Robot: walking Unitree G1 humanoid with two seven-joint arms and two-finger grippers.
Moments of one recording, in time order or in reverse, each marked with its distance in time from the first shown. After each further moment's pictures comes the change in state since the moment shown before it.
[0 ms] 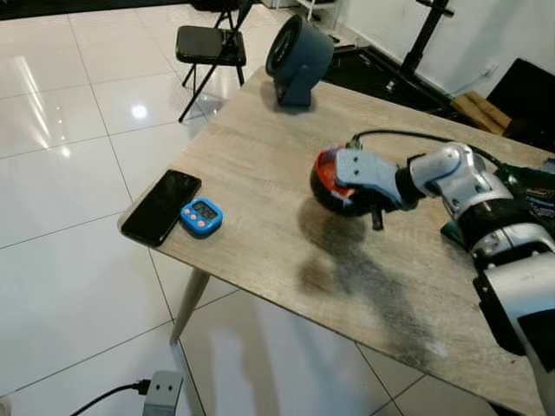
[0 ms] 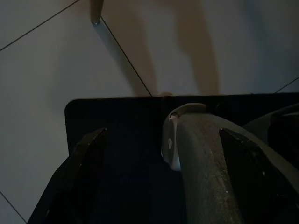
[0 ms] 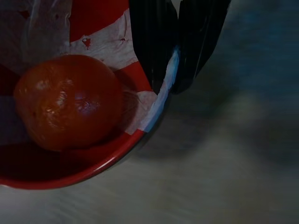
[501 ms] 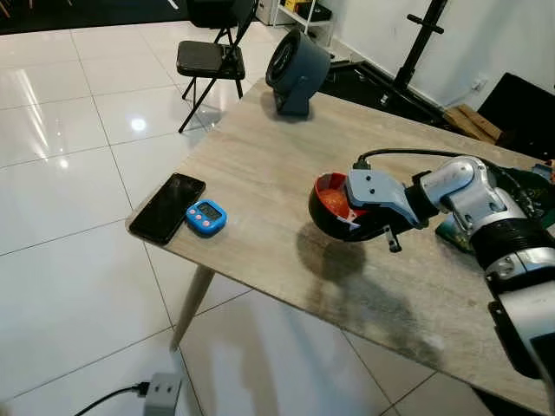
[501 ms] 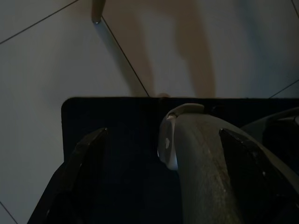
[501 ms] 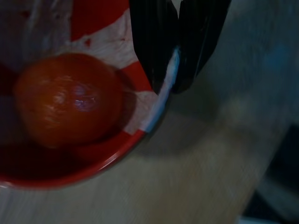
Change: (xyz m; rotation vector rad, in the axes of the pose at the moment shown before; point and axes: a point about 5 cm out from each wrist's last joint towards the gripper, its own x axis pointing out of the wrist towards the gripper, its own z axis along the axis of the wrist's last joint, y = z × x) left arm 0.000 -0.001 -0.006 -0.020 0.047 -0.006; right arm -0.002 0.033 -0.018 0.022 -0.096 0.082
